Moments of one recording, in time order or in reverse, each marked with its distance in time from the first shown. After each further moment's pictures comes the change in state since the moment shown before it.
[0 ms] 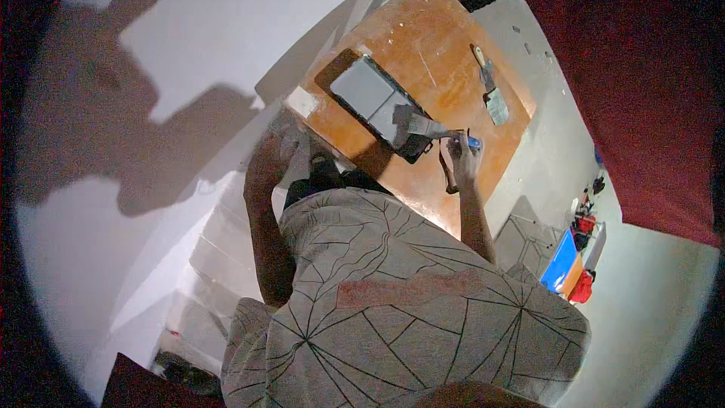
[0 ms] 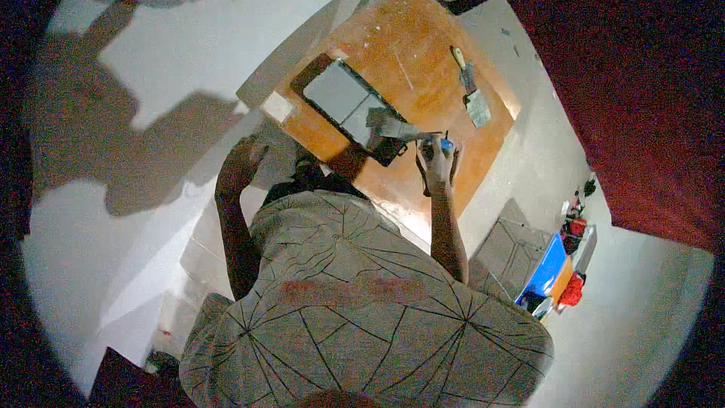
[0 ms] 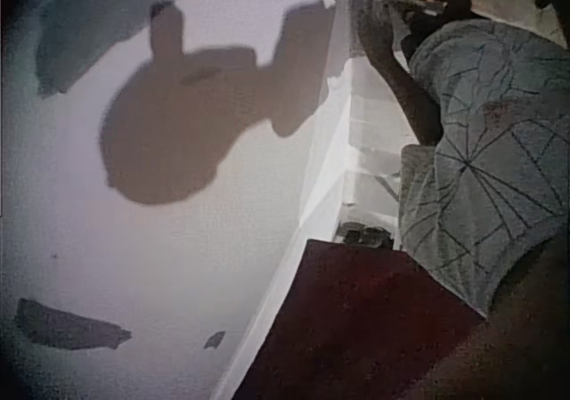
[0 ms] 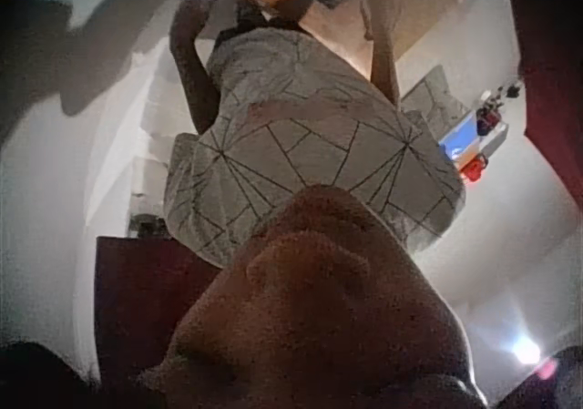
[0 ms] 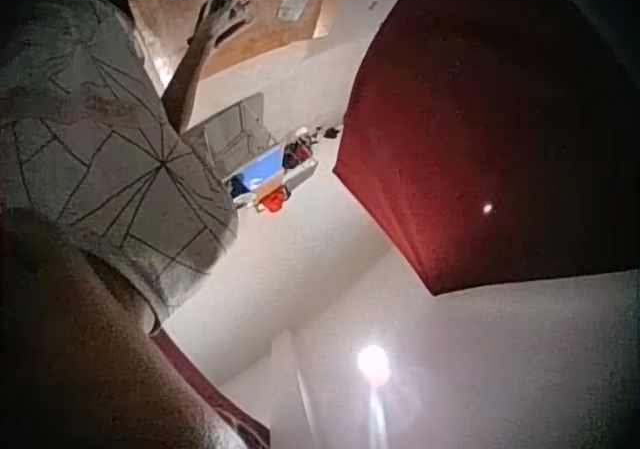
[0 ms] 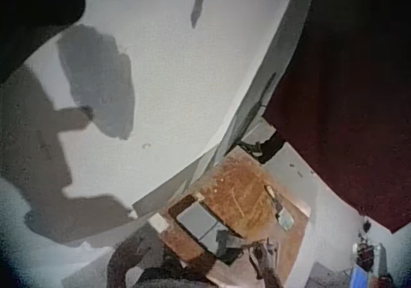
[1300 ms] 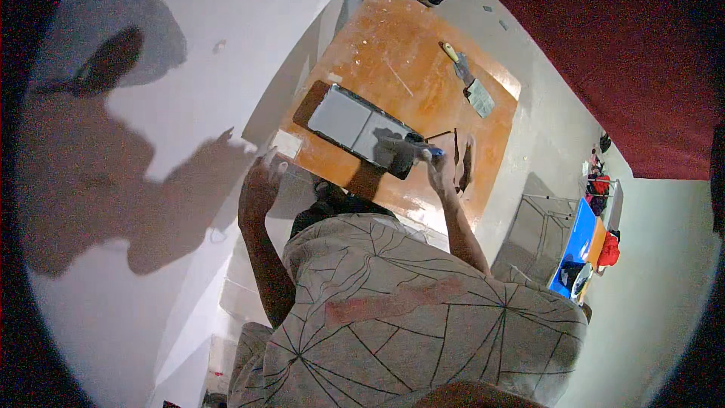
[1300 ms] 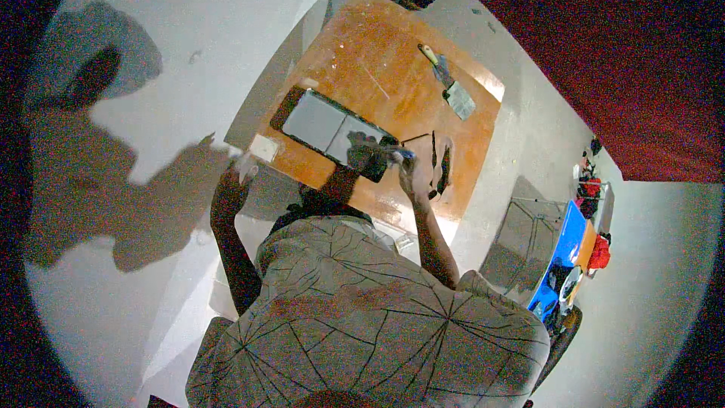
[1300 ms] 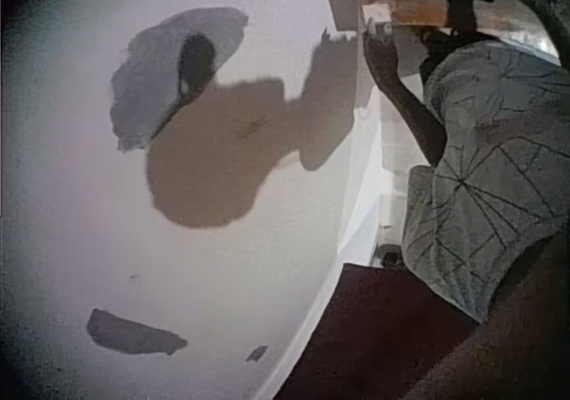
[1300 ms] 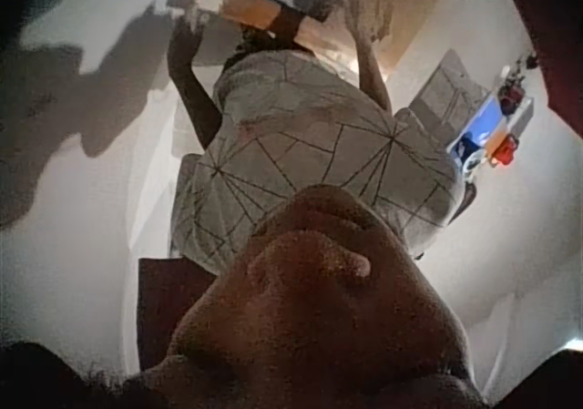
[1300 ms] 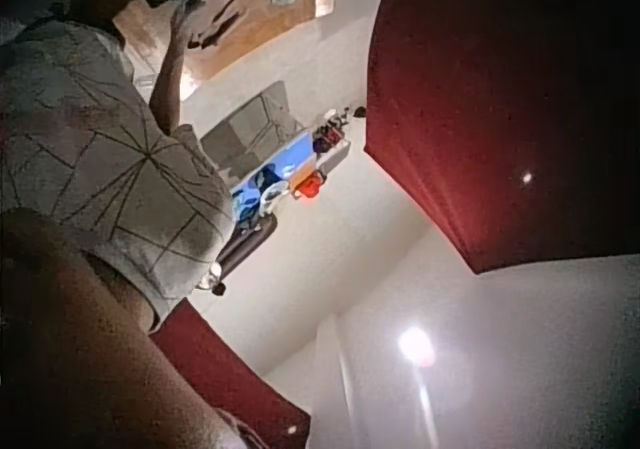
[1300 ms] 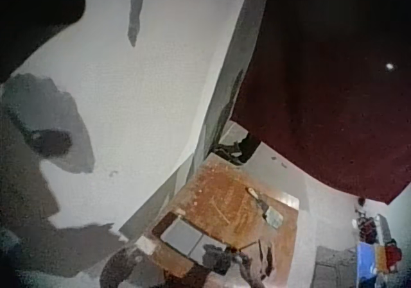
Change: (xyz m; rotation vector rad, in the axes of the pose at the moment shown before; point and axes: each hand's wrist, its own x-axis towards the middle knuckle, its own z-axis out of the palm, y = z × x) left_hand 0.045 0.073 -0.074 0.004 0.007 0.138; right_hand 0.002 0.060 0.007 -0.306 -0.232 -0.346
